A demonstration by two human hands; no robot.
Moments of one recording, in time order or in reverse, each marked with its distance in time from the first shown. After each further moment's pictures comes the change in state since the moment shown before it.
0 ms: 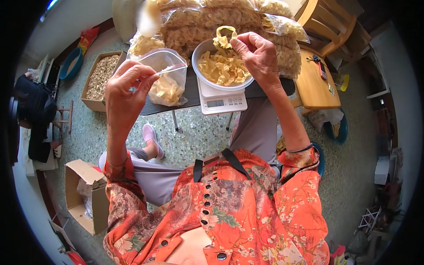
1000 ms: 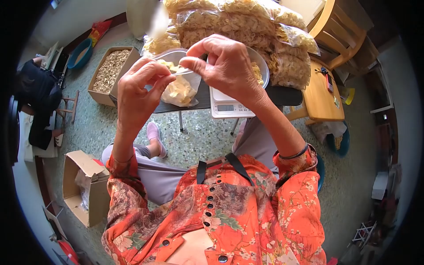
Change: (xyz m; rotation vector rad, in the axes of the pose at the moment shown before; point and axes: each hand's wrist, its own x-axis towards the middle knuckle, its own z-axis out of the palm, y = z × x) left_hand -0.001 -0.001 0.000 0.010 0.059 0.064; right_hand -0.006 -0.086 0.058 -0.042 -0.307 -0.234
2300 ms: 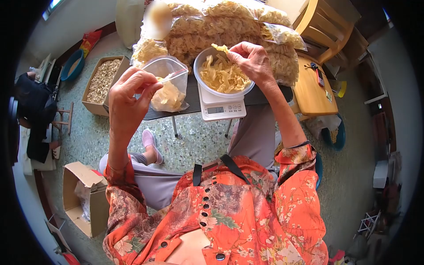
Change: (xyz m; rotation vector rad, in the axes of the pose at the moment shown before) left_hand 0.000 0.006 -0.006 0.020 -0.077 -0.039; right_hand -0.017 0.097 -0.054 -0.038 0.127 0.338
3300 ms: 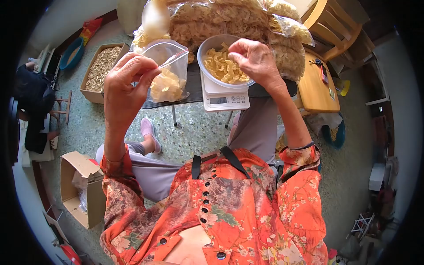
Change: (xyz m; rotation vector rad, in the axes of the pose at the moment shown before) left_hand 0.000 -0.005 -0.001 0.012 0.011 0.020; right_hand -0.014 -0.014 0.003 -0.284 -0.155 -0.099
